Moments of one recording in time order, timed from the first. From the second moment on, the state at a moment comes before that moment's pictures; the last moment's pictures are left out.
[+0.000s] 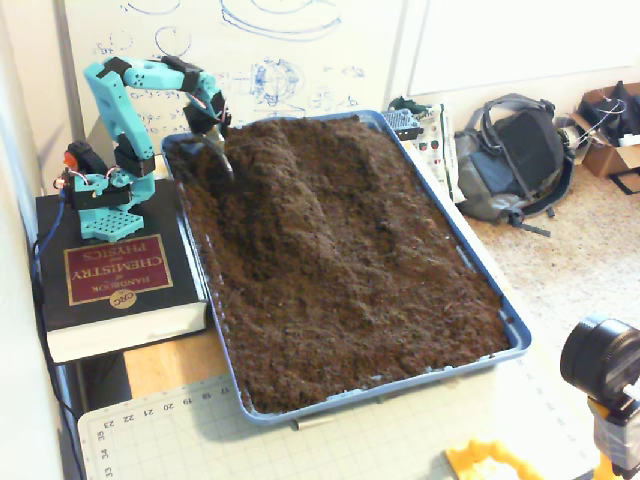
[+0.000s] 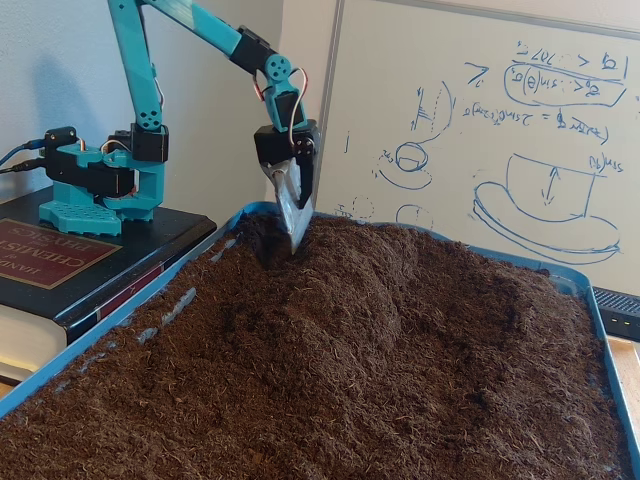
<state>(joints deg) -31.2 103.6 131.7 40.0 20.1</state>
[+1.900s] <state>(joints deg) 0.4 126.4 124.8 69.8 -17.9</state>
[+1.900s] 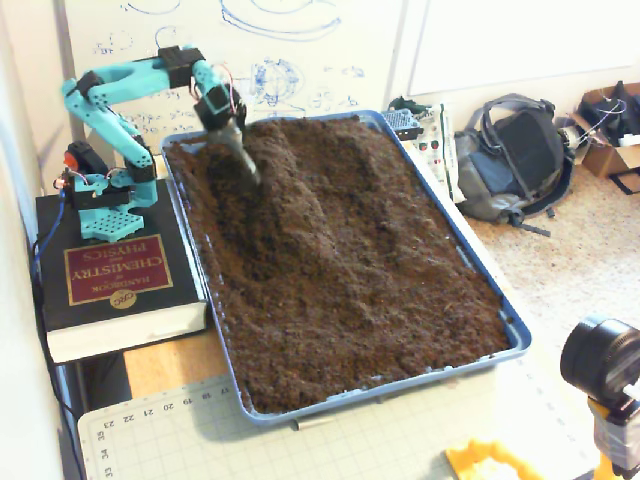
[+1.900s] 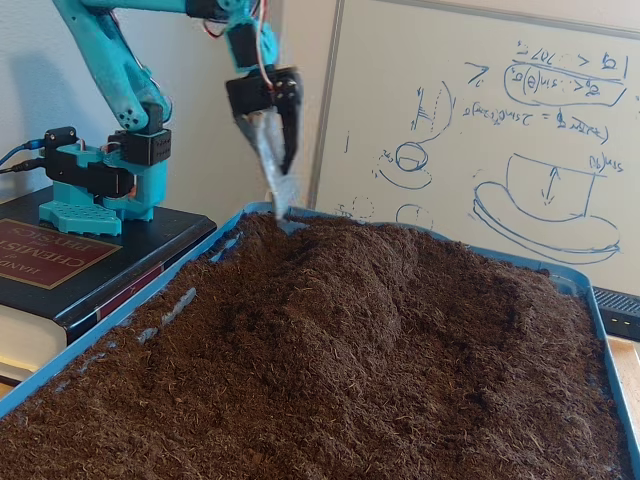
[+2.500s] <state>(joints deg) 20.8 82.4 125.2 40.3 -34.1</state>
